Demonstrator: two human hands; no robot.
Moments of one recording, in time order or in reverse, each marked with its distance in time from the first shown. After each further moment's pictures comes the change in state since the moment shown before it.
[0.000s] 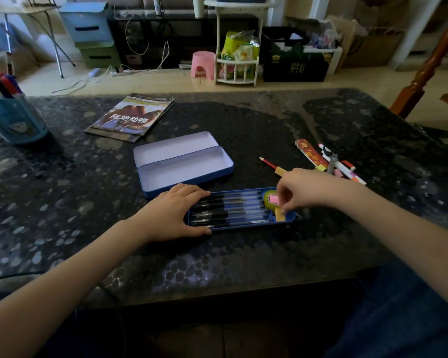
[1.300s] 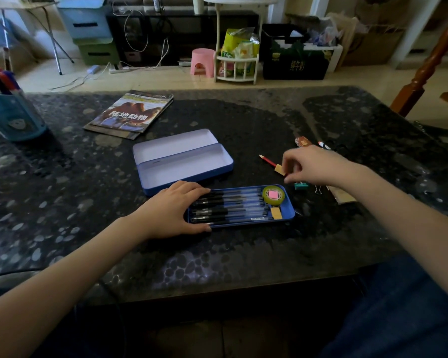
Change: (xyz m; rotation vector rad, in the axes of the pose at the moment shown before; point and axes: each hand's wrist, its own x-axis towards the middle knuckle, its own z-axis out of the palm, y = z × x) left_hand -0.001 0.004 -0.002 0.007 0.004 0.016; right_hand 0.001 0.023 -0.017 0.124 0.237 0.137
